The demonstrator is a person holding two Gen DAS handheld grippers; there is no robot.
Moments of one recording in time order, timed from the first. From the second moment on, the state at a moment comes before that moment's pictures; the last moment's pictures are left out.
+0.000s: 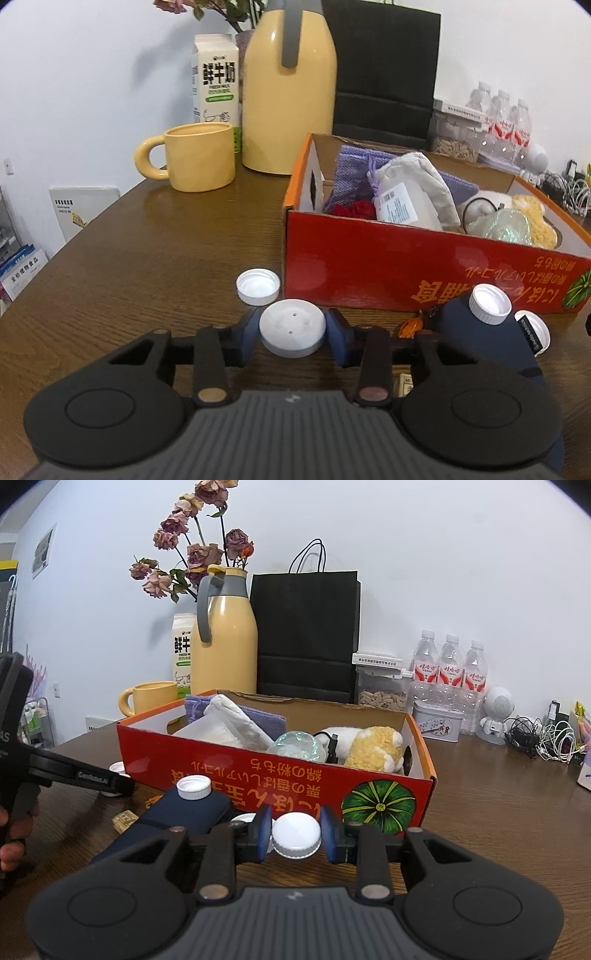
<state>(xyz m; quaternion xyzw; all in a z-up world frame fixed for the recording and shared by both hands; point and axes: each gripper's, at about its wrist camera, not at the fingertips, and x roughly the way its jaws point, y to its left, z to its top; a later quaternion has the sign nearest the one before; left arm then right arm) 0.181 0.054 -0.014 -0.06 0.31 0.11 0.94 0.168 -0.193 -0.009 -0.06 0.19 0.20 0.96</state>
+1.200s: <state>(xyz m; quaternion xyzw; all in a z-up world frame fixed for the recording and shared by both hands) 0.217 -0.020 0.065 -0.05 0.18 0.03 0.98 0.229 -0.174 0.043 -0.04 0.11 0.19 0.97</state>
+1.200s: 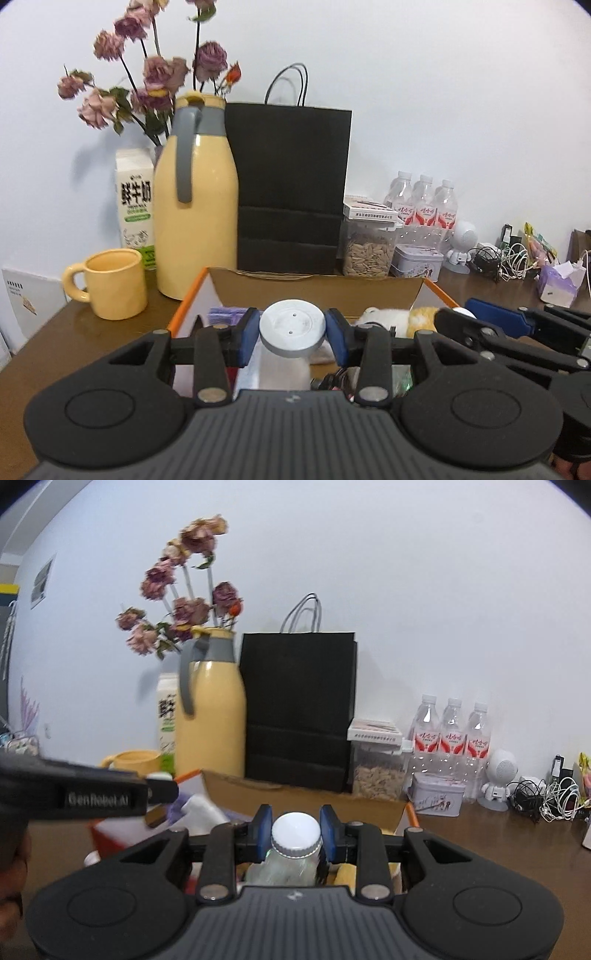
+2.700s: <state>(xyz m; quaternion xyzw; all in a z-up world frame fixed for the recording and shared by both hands) 0.249 -0.014 0.035 -0.04 0.14 0.04 0.99 0.273 -0.192 0.010 -0.03 0.16 0.17 0.97</state>
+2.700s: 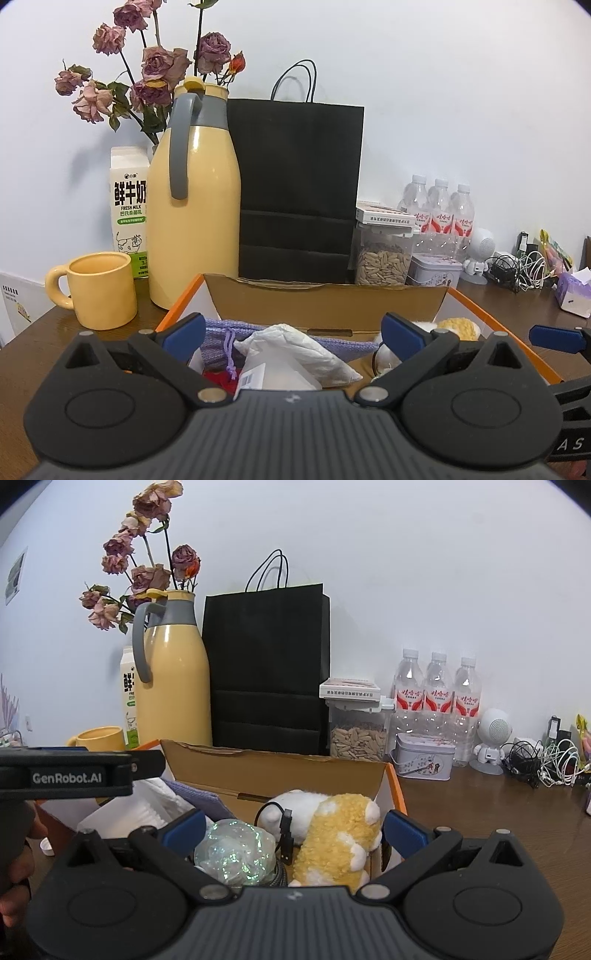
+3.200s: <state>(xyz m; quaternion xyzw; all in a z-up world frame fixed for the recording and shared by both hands) 0.216 -0.007 0.038 -0.04 0.12 0.06 0.99 0.251 -0.192 0.016 -0.05 0.13 0.18 0.97</state>
